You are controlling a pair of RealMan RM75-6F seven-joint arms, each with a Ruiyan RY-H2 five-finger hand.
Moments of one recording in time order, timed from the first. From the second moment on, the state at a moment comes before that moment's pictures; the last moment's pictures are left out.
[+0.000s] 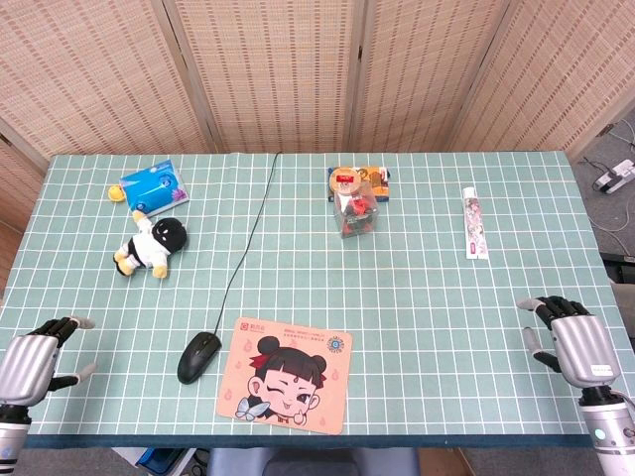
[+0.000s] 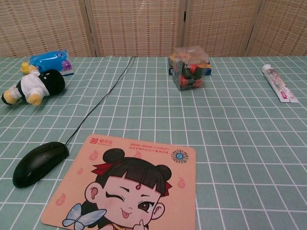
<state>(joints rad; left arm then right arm) -0.13 -1.13 -0.01 -1.57 1.55 1.45 -0.01 0.11 -1.16 0.04 -1.52 -1.57 1.48 -0.01</state>
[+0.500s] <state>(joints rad) -0.14 -1.12 -0.01 -1.59 1.64 1.49 -0.06 0.10 -1.14 0.05 -1.53 -1.57 1.50 0.05</state>
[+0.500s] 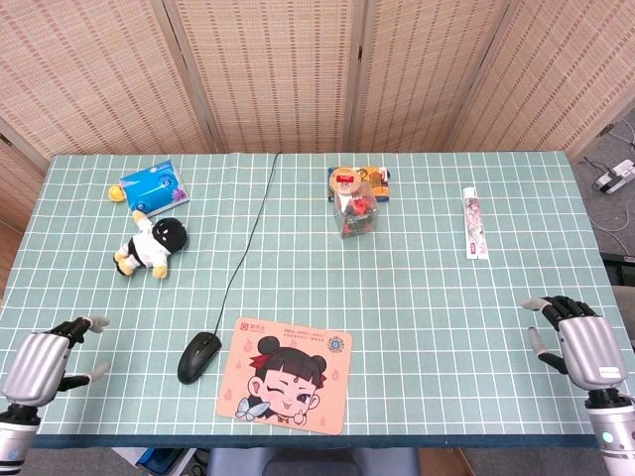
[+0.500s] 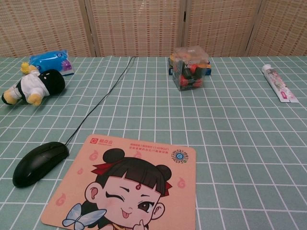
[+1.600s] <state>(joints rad) -0.38 -1.18 0.01 -1.84 1.72 1.17 0.13 0.05 -1.07 0.06 -1.55 -1.58 1.59 0.16</state>
